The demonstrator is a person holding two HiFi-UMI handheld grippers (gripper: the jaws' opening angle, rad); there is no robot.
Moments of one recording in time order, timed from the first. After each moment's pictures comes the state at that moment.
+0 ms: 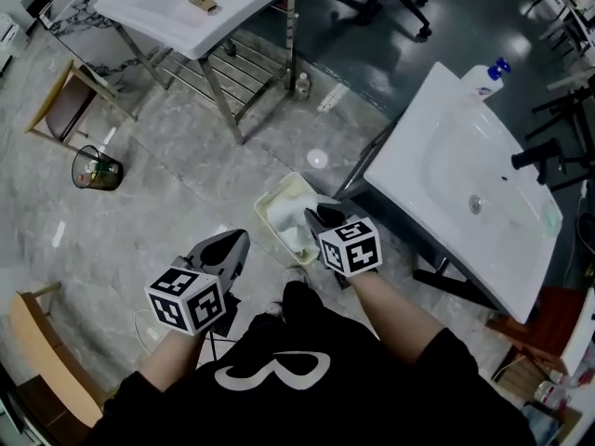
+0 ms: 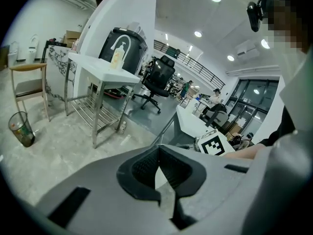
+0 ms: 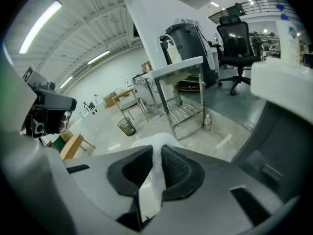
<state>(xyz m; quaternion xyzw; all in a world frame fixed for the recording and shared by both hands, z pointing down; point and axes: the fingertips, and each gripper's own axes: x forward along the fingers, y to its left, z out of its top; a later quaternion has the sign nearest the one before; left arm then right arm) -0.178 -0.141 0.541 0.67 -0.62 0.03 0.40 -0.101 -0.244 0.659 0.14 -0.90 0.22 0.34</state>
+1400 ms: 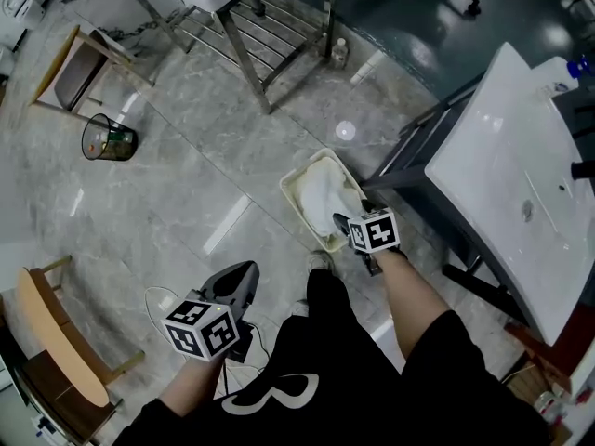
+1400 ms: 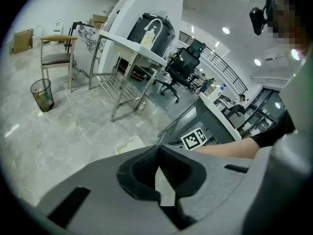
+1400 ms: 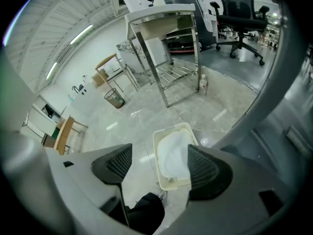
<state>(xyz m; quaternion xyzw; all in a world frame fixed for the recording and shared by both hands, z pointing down) -0.192 -0.057 0.672 0.58 -0.65 0.02 0.50 -0.080 -0.241 0.883 0.13 -0.82 0.26 0.49</state>
